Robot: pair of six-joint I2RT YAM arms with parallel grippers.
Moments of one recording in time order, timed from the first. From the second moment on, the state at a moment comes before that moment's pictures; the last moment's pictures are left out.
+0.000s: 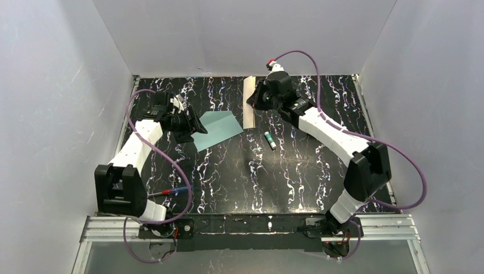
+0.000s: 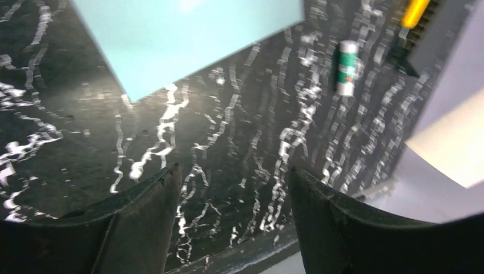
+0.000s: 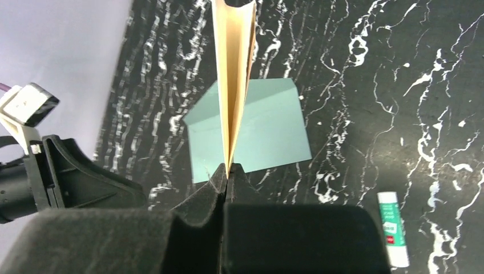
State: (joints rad) left arm -0.10 1.42 1.14 -0.71 0.45 -0.51; right arm 0.65 1.61 1.43 -0.25 -0.01 0.65
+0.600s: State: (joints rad) left arm -0.10 1.87 1.23 -0.18 0.31 -0.67; right arm 0.65 1.68 1.46 -0.30 -0.02 0.46
